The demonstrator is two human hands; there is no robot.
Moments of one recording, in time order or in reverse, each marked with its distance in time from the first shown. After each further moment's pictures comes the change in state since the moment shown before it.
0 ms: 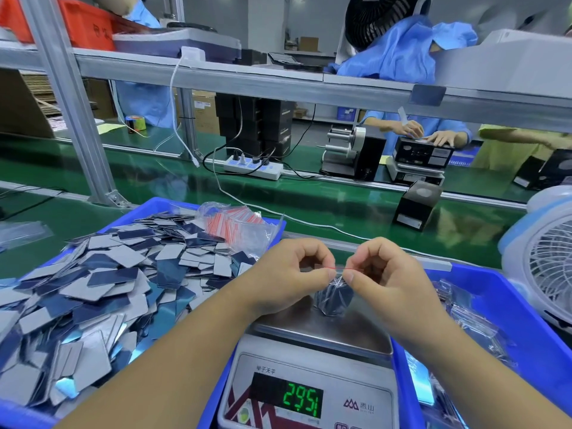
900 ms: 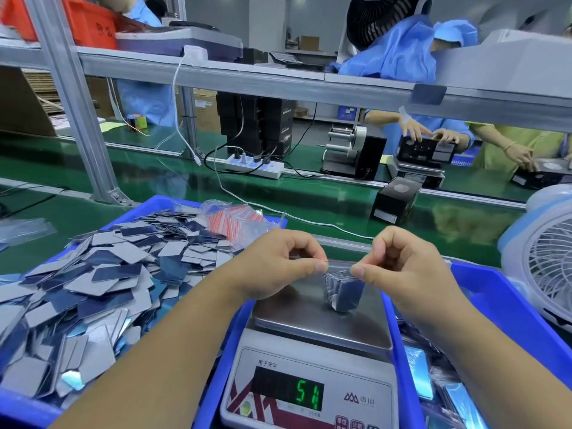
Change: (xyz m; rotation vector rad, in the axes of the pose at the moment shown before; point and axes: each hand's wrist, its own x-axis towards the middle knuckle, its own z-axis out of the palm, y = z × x) left_hand -0.001 0.000 -0.021 0.031 -0.036 -0.019; right_hand 0.007 -0.009 -0.019 0.027 -0.019 0.034
